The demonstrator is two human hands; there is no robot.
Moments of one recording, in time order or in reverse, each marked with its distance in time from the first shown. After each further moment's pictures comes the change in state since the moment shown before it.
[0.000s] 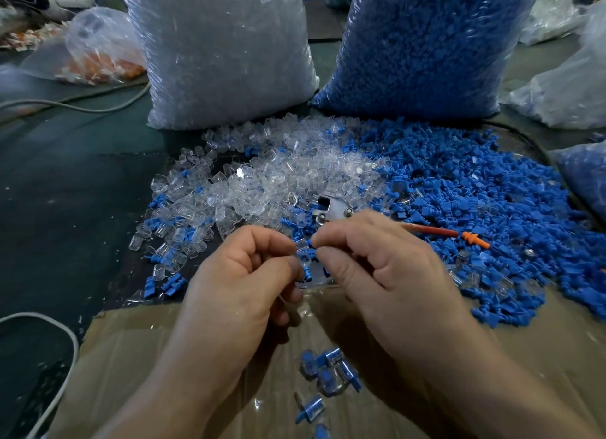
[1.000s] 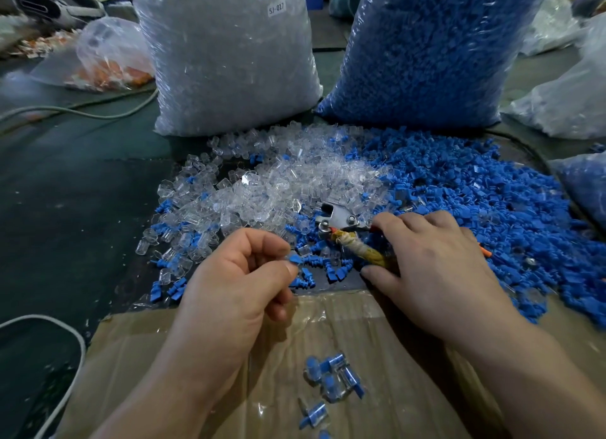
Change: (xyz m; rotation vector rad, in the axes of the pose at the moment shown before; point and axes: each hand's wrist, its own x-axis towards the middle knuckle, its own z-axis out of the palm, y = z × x) left_hand 0.001 0.002 -0.010 -0.038 -0.024 0.013; right_hand 0.015 0.028 -0.024 -0.839 -0.236 0.237
